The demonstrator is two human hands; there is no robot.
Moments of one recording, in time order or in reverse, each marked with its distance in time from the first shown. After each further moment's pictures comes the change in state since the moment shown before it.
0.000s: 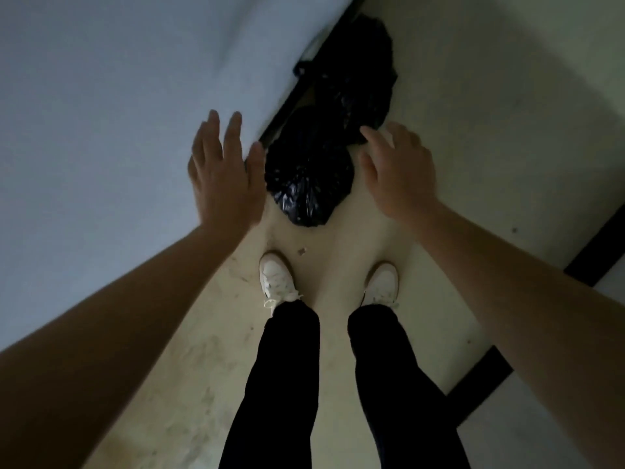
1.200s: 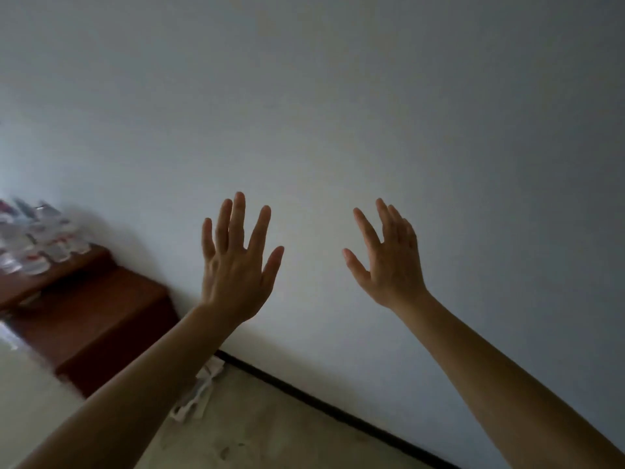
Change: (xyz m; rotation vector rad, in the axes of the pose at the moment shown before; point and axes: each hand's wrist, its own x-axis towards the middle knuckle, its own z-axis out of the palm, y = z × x) left_hand -0.832 -0.155 -0.657 0.526 1.035 -0.754; right_hand -0.600 -0.683 -0.435 0.305 0.409 -1.605
